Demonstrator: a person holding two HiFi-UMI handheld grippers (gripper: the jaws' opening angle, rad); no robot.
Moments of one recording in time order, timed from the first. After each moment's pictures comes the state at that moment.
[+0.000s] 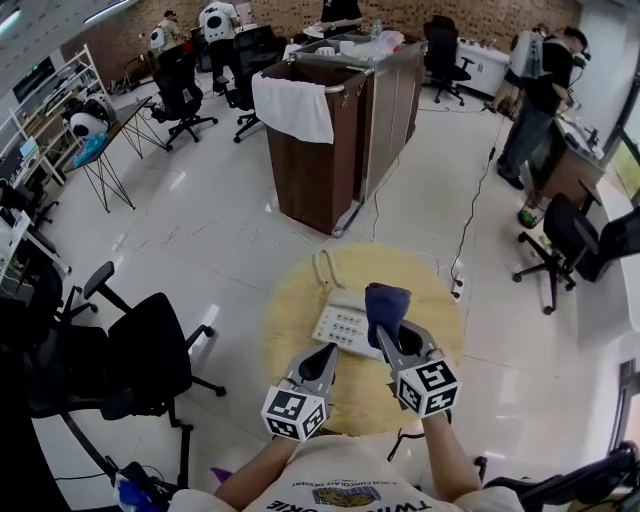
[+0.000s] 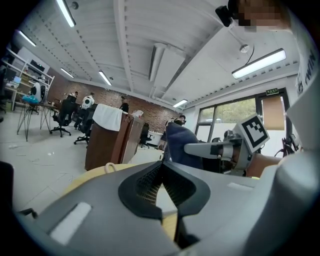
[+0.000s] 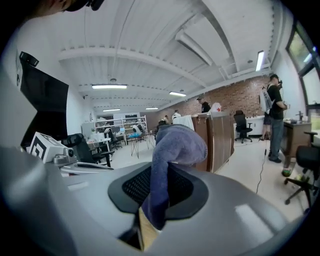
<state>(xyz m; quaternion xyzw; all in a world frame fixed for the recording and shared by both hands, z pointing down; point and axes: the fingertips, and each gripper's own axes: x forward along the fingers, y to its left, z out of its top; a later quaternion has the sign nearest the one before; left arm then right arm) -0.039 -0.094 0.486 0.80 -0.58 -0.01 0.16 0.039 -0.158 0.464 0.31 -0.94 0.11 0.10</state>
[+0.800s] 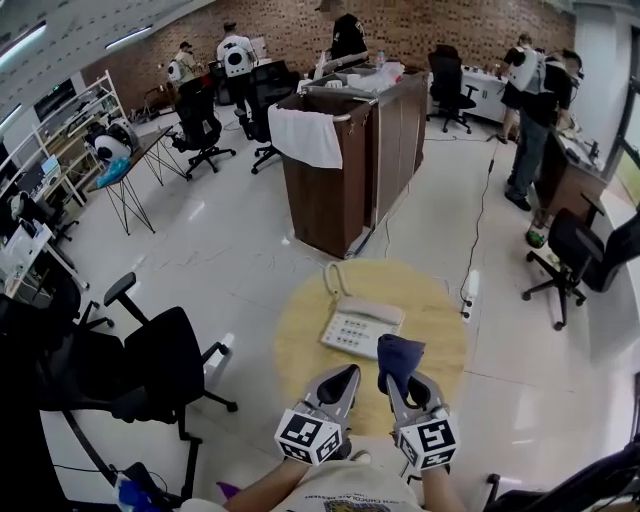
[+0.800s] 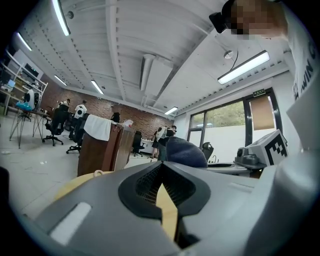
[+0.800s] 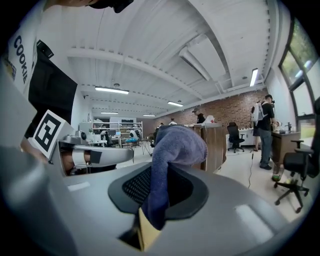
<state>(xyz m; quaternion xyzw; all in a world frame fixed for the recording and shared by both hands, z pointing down) 0.021 -0.039 0.445 0.82 -0.56 -0.04 0.11 0.092 -0.054 0.461 0.35 -0.93 0.06 0.07</state>
